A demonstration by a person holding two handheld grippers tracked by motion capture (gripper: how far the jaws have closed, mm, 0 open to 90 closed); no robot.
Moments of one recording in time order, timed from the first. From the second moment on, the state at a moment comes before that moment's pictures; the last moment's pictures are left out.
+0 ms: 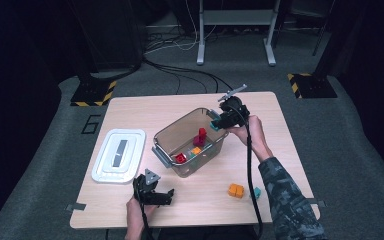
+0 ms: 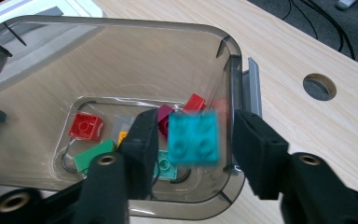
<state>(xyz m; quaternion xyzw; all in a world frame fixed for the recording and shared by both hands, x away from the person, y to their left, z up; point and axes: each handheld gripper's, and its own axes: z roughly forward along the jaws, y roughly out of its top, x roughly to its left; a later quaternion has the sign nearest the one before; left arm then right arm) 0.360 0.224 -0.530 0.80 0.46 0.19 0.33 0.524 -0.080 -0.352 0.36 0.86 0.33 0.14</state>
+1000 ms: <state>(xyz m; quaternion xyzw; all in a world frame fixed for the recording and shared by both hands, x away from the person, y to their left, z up) 0.360 0.223 -0.530 0.80 0.47 0.20 0.33 0.455 -0.168 -0.374 0.40 0.83 0.36 0.17</state>
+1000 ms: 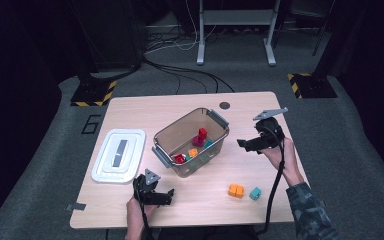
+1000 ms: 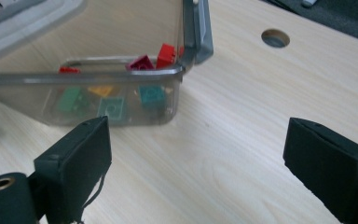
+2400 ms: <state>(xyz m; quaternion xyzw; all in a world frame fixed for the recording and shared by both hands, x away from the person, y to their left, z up) 0.360 0.223 -0.531 0.80 0.47 0.20 0.33 0.382 -0.191 -0.481 0.43 0.85 0.27 0.08</state>
